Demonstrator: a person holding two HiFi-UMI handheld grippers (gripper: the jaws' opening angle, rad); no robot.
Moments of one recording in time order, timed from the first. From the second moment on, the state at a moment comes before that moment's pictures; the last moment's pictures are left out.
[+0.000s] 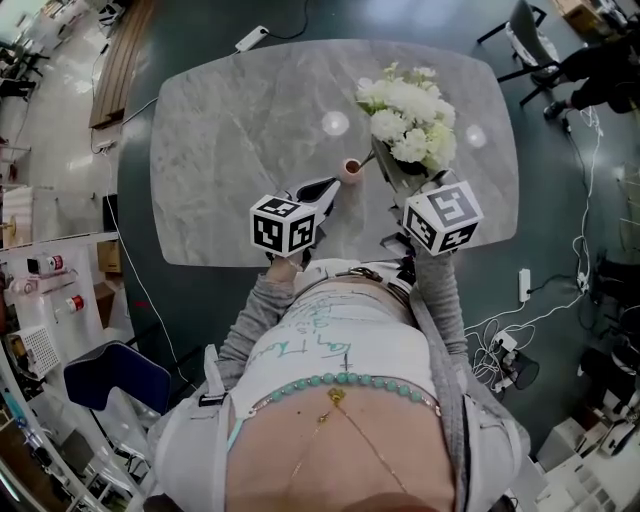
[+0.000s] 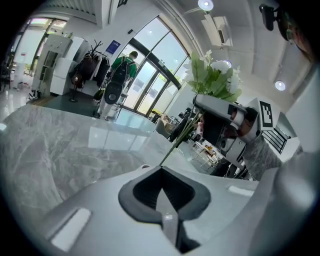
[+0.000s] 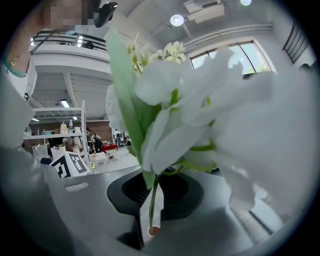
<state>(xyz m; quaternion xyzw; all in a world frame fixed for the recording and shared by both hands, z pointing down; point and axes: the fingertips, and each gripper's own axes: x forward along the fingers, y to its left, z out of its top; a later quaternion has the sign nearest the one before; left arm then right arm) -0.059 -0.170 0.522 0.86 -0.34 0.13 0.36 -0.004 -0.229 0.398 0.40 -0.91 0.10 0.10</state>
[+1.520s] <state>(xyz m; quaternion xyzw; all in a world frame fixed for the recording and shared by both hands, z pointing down) -0.069 -0.183 0.524 0.85 -0.36 0.13 0.35 -0.003 -0.225 0.374 0.39 -0.91 0.11 0.08</state>
